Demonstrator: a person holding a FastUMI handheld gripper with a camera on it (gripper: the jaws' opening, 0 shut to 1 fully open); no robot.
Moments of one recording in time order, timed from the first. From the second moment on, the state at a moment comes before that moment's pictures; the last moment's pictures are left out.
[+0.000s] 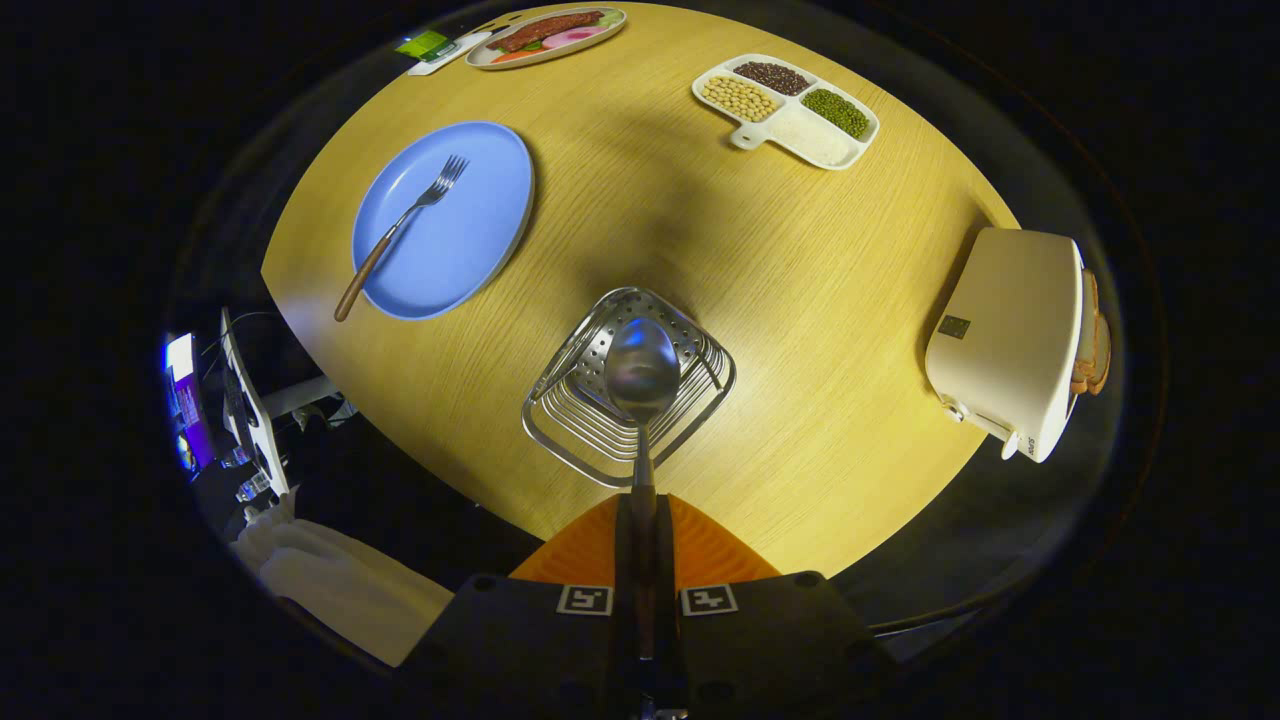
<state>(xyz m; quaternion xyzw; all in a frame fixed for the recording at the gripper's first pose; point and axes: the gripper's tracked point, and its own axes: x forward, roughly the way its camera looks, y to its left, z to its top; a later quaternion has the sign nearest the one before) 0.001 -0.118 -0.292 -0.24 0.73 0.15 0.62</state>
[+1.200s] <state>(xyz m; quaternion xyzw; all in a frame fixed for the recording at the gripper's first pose) -0.036 0.050 -0.245 -0.02 0.51 0.17 0.84</state>
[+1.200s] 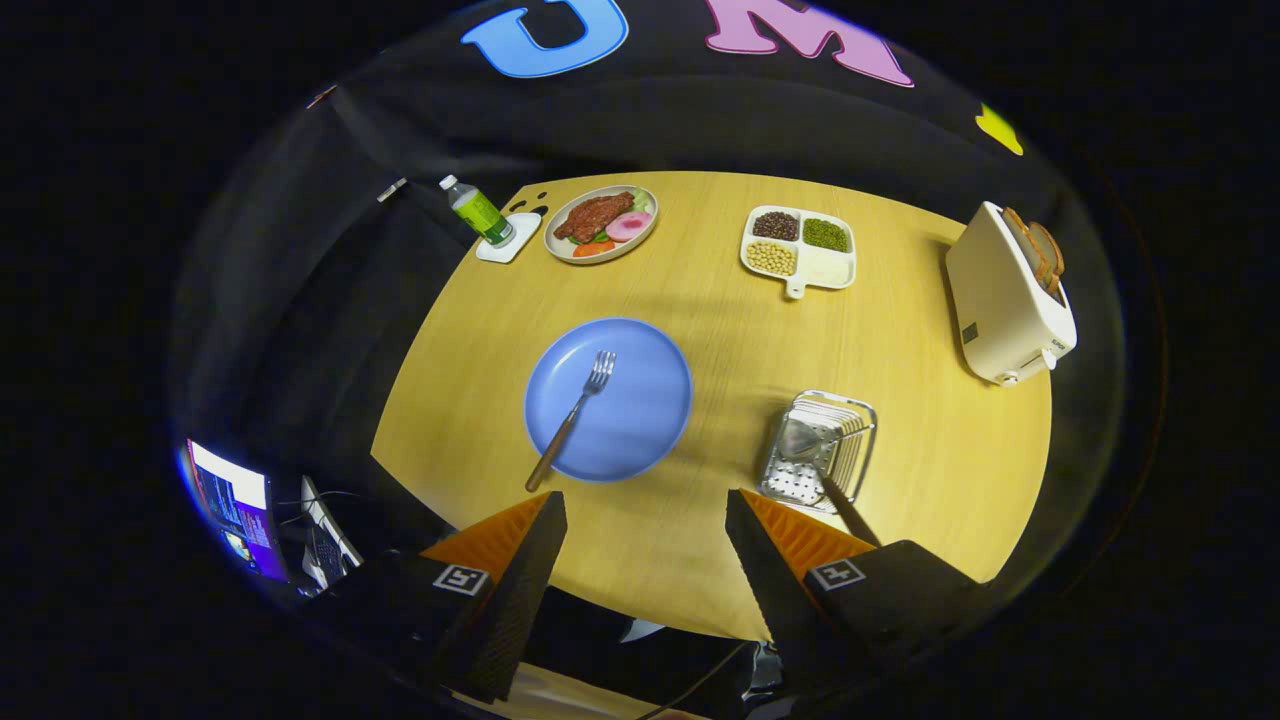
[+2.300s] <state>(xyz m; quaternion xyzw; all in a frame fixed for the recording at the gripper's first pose) 0.013 0.146 -0.407 0.00 0.56 0.09 0.82</state>
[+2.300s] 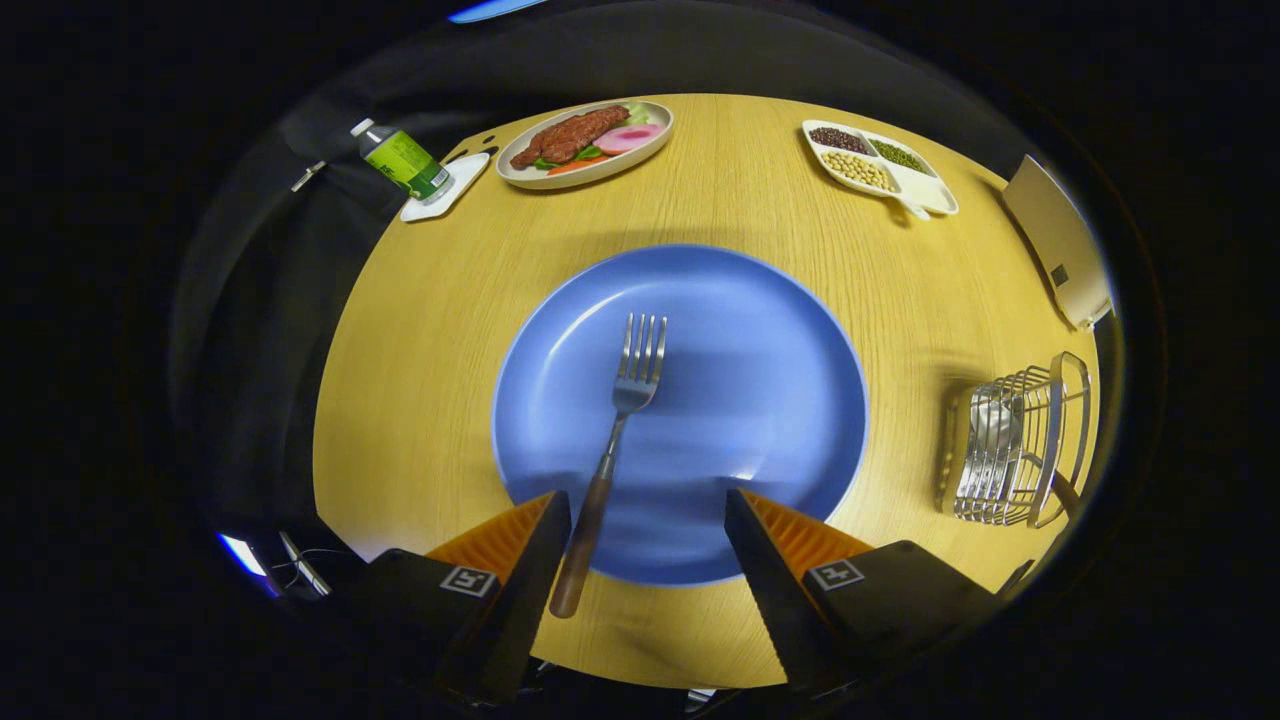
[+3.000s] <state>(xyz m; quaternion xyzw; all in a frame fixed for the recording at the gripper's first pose) 0.001 0.145 -0.422 0.02 0.59 0.13 0.80</state>
